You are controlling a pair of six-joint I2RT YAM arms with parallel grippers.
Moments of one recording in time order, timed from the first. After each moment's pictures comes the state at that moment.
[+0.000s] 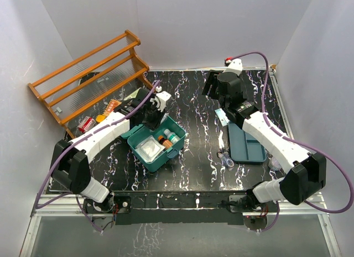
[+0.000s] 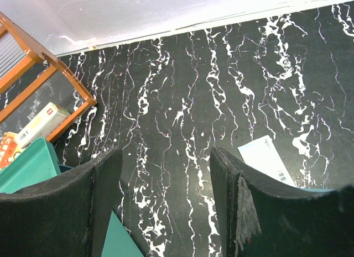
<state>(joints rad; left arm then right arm) -0.57 1.50 1.19 -0.58 0.08 0.10 0.49 1.37 1.24 -0.22 0.40 0.41</state>
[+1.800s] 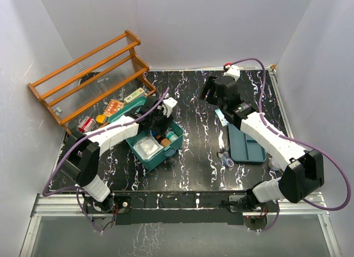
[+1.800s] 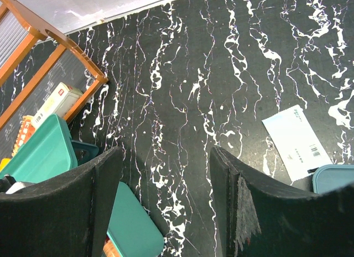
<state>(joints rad) -0.61 1.61 1.08 -0.36 0.02 0.11 0.49 1.38 1.20 -0.24 0.31 0.55</state>
